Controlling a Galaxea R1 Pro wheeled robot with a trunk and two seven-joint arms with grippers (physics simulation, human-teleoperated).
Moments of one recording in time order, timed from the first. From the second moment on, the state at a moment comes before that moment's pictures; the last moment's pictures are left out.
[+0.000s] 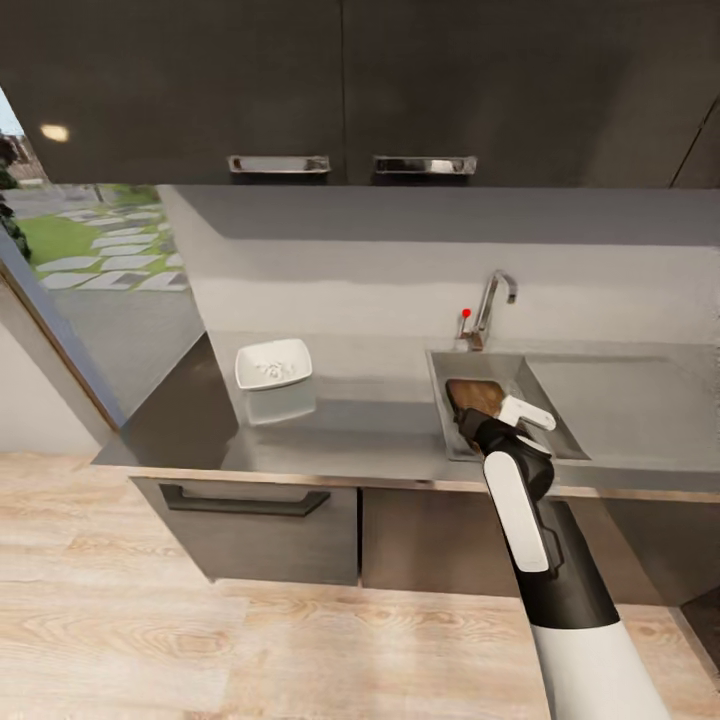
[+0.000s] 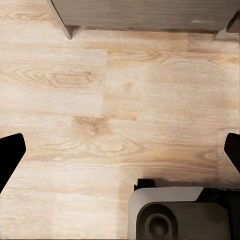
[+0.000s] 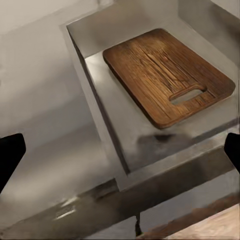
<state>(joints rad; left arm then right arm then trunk) 0.23 0.13 0.00 -0.99 0.10 -0.12 0.01 -0.64 0.09 0.11 -1.57 -0.55 0.68 -0.76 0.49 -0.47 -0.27</state>
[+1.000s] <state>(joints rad) 0.23 0.13 0.00 -0.99 0.10 -0.12 0.01 -0.41 0.05 0.16 -1.45 -0.39 0.48 -0.54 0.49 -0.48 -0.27</state>
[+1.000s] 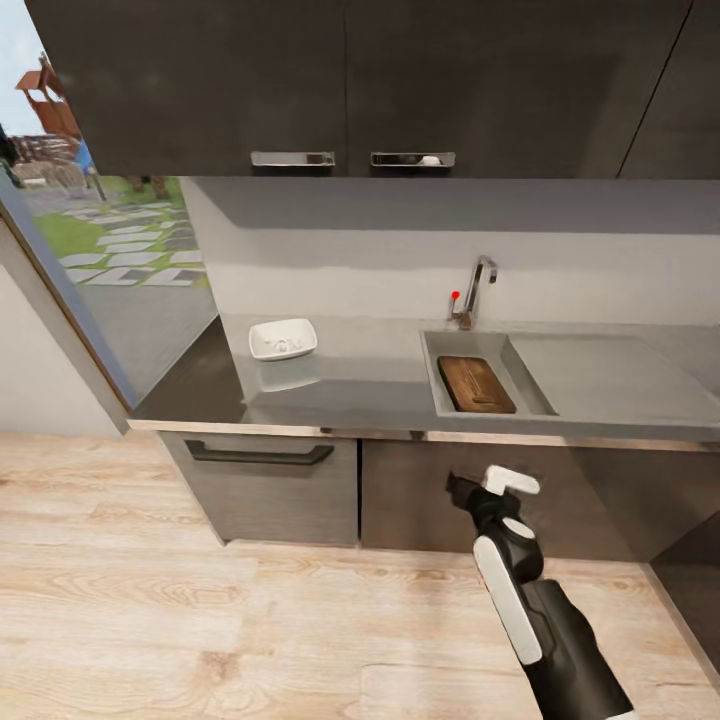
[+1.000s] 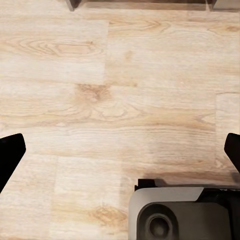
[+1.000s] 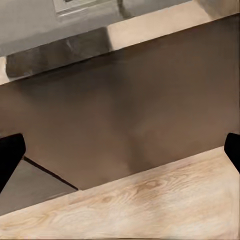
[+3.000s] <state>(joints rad) 0.18 0.13 0.01 -0.43 0.11 -0.11 0.14 -0.14 -0.02 0.27 -0.02 -0.32 -0.45 -0.07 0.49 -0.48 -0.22</state>
